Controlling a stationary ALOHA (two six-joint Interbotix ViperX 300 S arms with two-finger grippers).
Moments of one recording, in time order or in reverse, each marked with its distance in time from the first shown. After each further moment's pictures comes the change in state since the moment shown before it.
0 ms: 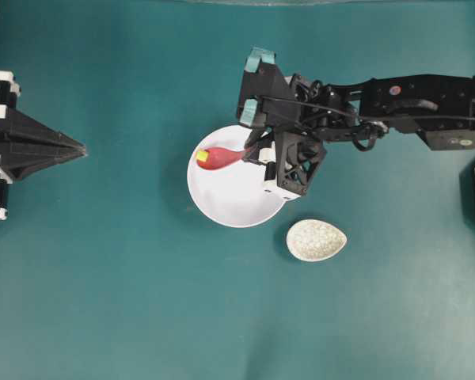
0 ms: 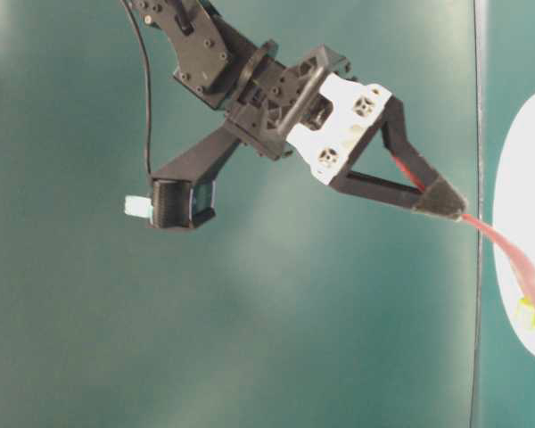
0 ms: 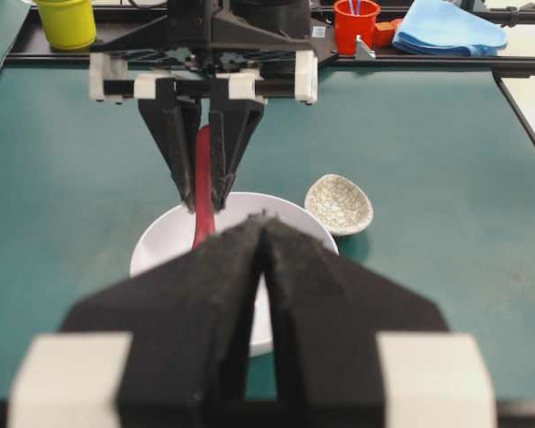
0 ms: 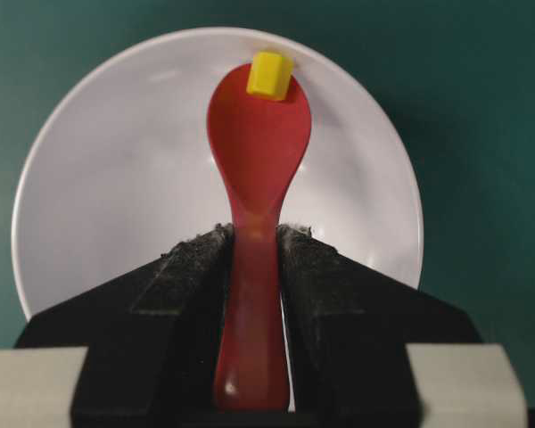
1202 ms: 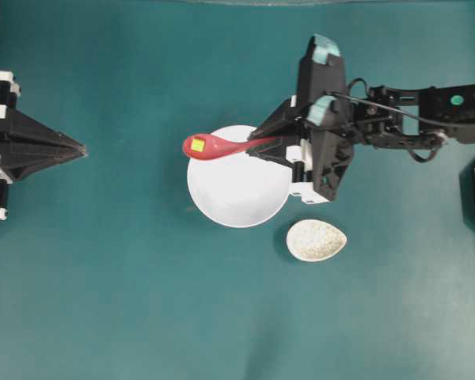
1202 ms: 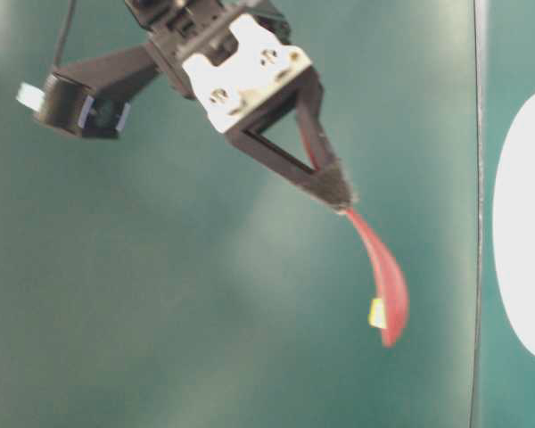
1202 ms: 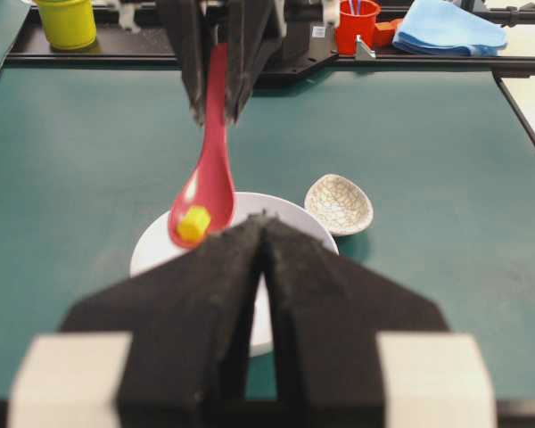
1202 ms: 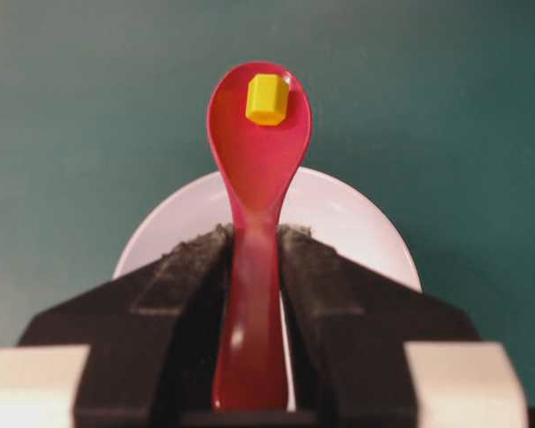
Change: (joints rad) left arm 0.000 0.002 0.000 0.000 0.000 -0.002; right arm 0.046 -0.206 0.160 0.002 -0.279 0.002
